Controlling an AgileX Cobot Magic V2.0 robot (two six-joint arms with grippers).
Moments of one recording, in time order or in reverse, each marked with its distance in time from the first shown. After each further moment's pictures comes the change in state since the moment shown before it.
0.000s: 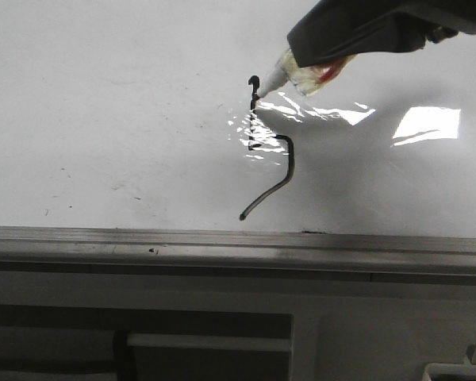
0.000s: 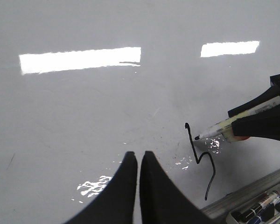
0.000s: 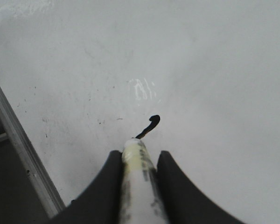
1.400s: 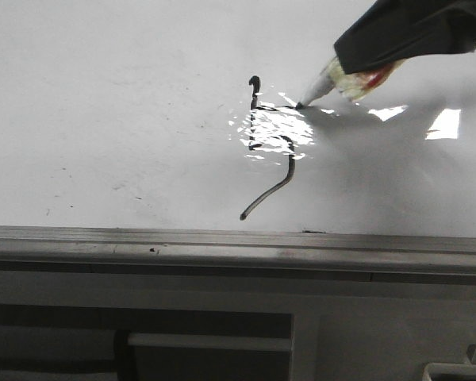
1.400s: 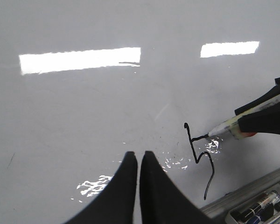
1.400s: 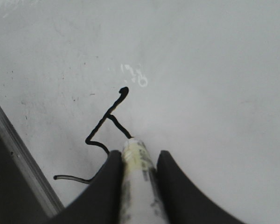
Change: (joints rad) left arm 0.000 0.000 0.000 -0.004 0.000 0.000; right arm -0.125 -0.057 0.004 0.002 0.126 0.007
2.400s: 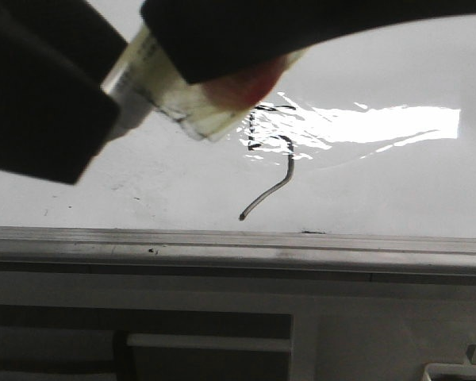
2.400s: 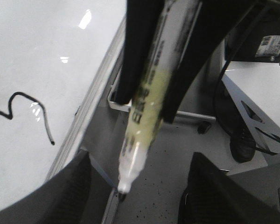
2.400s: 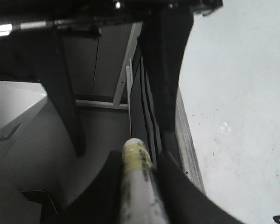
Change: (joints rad) left arm -0.425 0.512 -0.258 -0.090 0.327 0.523; right arm 0.471 -0.064 -0.052 -0.106 0.151 -0.090
